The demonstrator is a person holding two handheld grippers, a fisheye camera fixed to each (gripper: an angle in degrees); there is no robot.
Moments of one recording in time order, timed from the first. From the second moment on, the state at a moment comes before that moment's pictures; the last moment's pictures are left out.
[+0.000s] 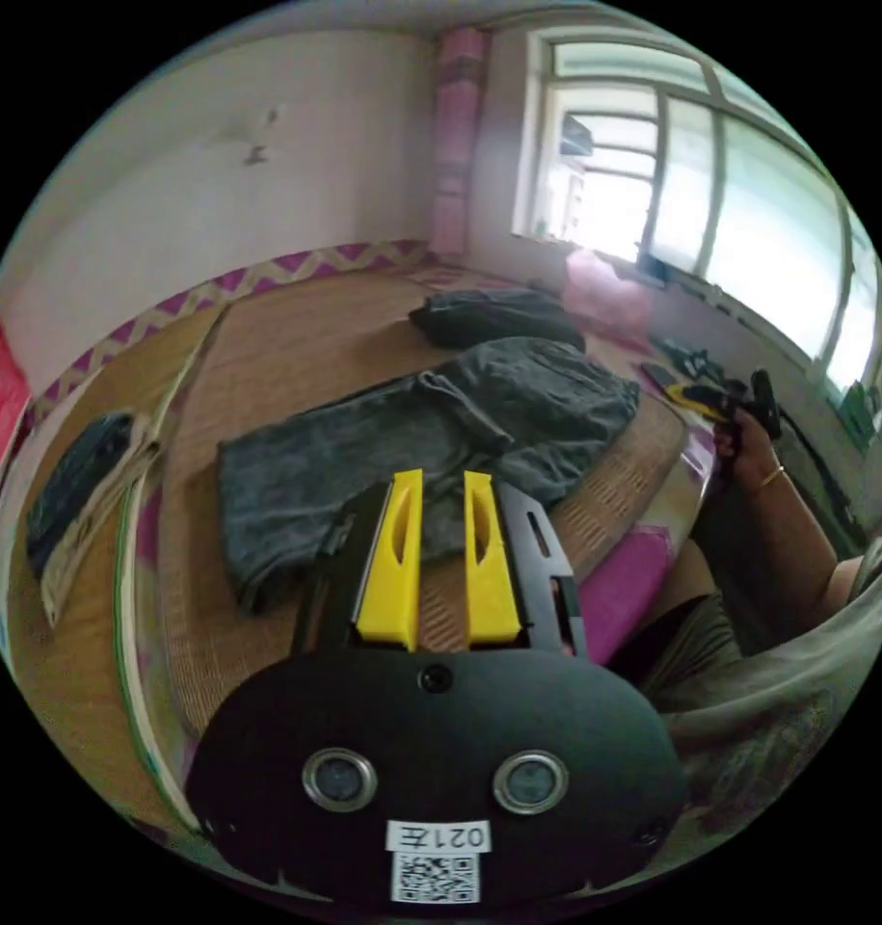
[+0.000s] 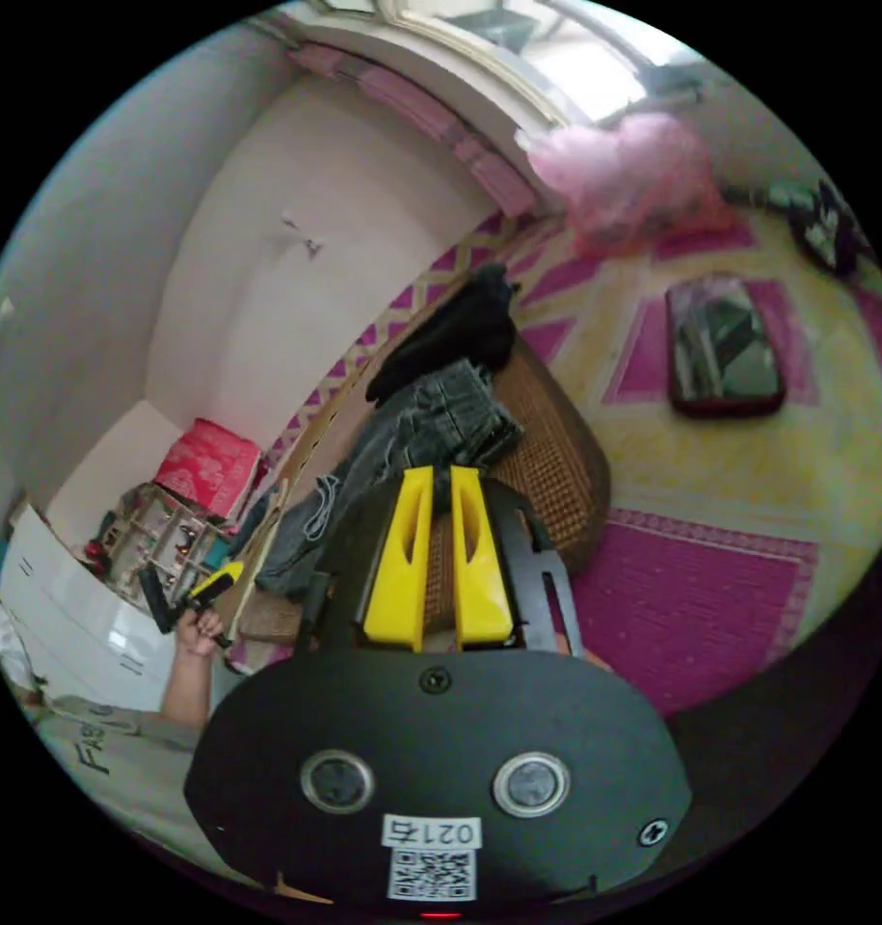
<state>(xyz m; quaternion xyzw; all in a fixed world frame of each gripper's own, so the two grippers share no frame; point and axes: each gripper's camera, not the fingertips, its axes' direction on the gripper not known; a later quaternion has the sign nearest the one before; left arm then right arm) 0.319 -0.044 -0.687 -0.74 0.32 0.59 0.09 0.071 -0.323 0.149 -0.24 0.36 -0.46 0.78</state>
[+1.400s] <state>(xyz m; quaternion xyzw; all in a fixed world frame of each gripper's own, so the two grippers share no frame) 0.283 -0.093 -0.110 -0.73 -0.04 0.57 0.38 0.192 -0.127 0.304 -0.41 0.50 -0.65 0.41</state>
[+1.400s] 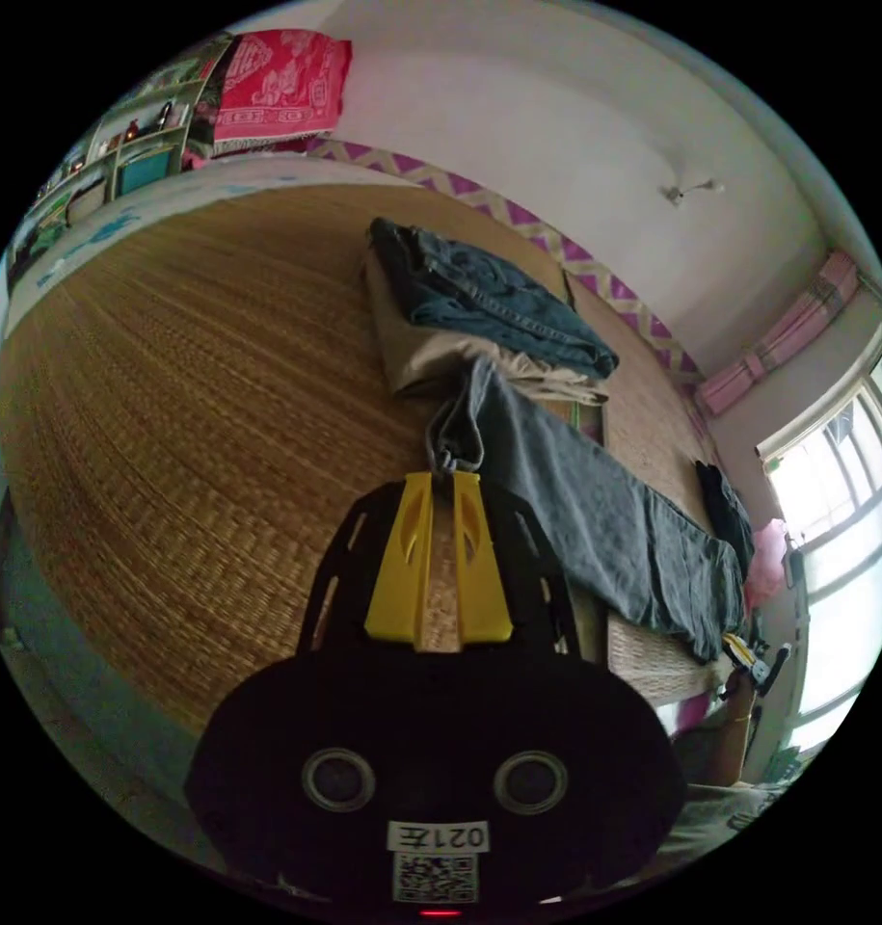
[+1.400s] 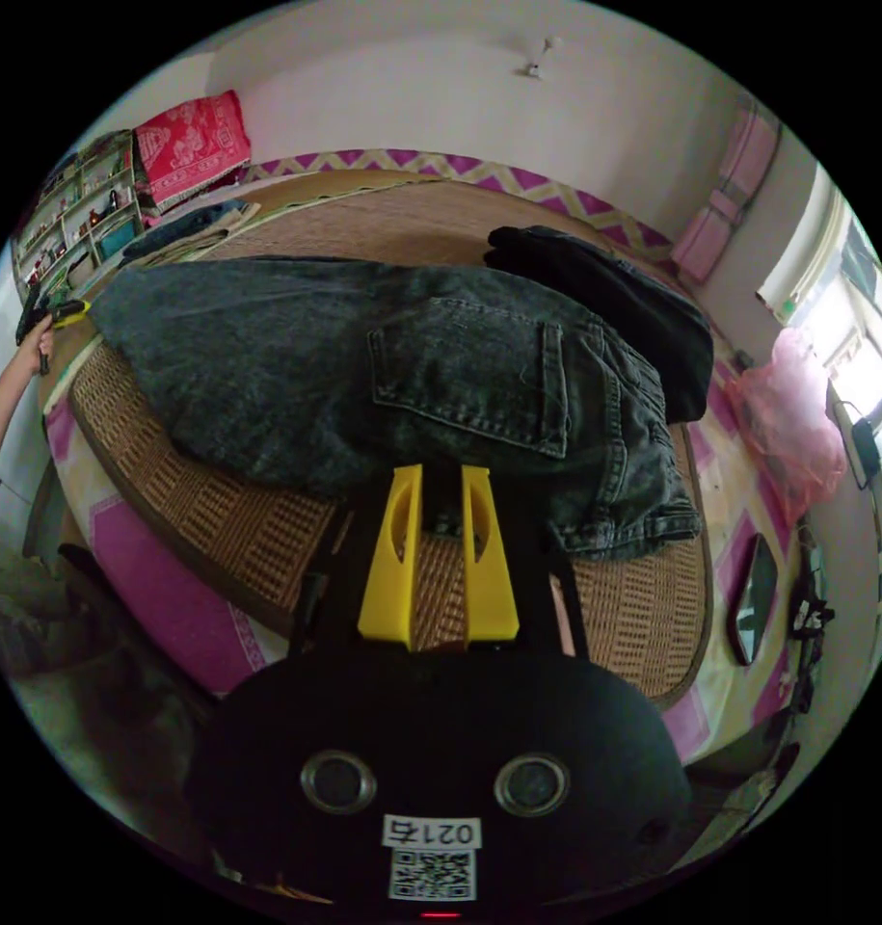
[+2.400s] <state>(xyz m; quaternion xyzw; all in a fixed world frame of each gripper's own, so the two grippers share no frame) 0.275 0.085 -0.184 -0.69 0.30 0.65 -0.05 0.169 -0.220 0.564 -0.61 0.36 -0.68 0.17</state>
